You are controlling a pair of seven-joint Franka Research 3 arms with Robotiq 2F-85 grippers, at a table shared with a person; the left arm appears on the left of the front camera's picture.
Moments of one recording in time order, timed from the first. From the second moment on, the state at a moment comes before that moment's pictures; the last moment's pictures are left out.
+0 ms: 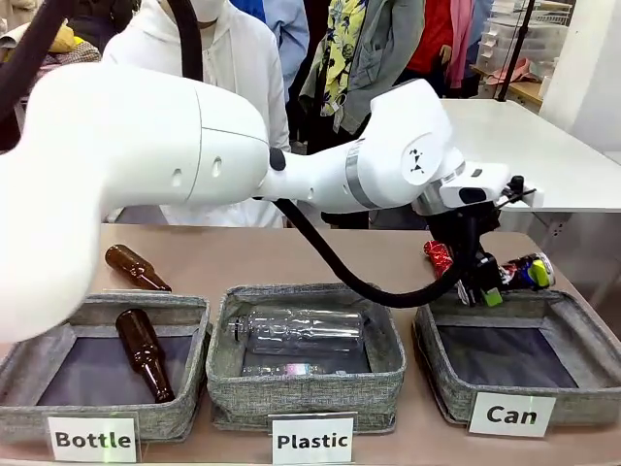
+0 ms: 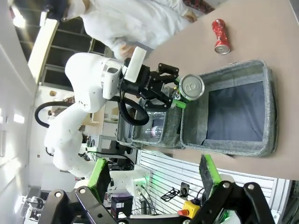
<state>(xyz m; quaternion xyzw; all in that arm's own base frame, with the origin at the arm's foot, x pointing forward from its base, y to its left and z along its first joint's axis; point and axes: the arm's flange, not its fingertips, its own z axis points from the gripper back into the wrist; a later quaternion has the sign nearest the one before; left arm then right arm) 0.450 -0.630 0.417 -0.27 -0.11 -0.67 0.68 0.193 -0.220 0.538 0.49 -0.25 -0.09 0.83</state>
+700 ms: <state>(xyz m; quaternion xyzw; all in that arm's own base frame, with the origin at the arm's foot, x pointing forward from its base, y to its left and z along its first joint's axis) 0.442 -0.624 0.411 -0.28 -0.01 -0.76 0.59 0.193 -0.220 0.538 0.49 -0.25 -0.09 0.83</state>
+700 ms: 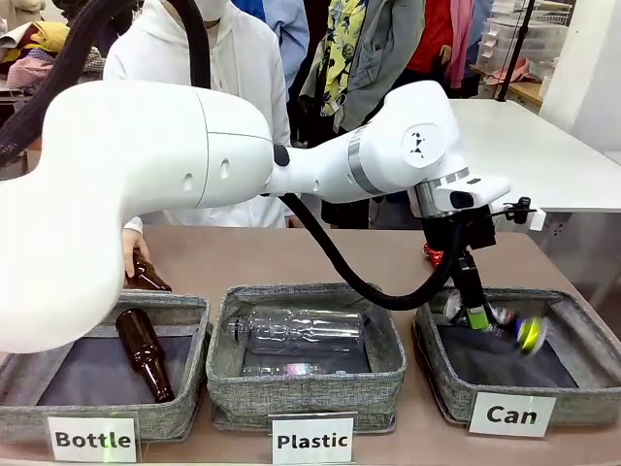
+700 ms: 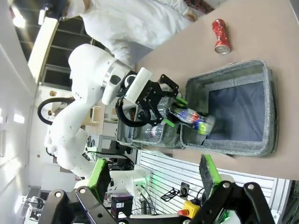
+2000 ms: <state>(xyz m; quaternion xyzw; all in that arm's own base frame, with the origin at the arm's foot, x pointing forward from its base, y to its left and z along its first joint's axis) 0.452 -0.630 0.419 -0.29 -0.02 -0.75 0.60 0.193 -0.220 0.538 0.49 -0.25 -0.09 0.83</state>
